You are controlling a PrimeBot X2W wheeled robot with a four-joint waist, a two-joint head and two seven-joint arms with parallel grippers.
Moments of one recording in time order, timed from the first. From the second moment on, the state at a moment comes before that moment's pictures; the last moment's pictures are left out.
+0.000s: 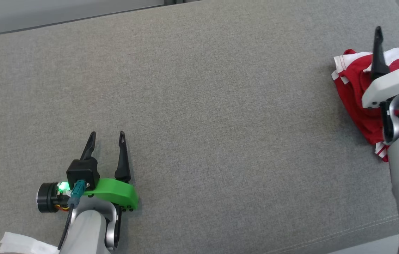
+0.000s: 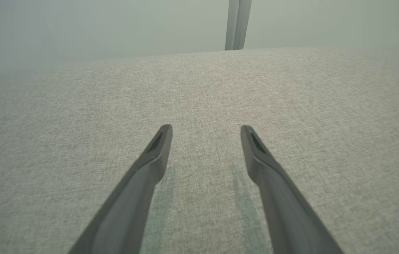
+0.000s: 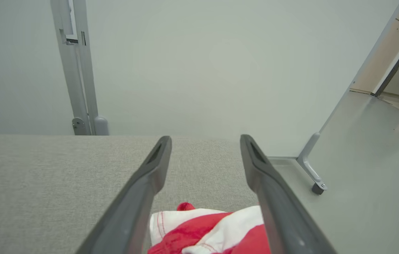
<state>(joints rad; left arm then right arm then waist) -0.29 0.05 -0.16 0.45 -0.15 0.06 -0.26 -0.76 -0.22 -0.18 0.70 -0.07 0.13 -0.26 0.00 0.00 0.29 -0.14</state>
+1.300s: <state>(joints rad) -0.10 0.05 -0.07 0.47 -0.24 0.06 -0.26 -0.25 -0.05 0.10 0.53 0.15 0.13 -0.26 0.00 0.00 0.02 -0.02</state>
